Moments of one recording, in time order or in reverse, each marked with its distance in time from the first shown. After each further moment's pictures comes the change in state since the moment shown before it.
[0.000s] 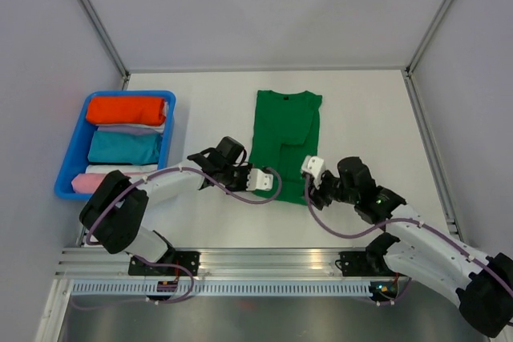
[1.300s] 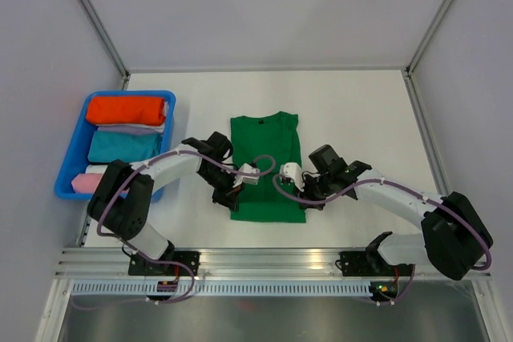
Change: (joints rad) left arm 0.164 0.073 0.129 -0.537 0.385 0.011; right arm 0.076 0.447 0.201 -0.344 -0.178 -0.326
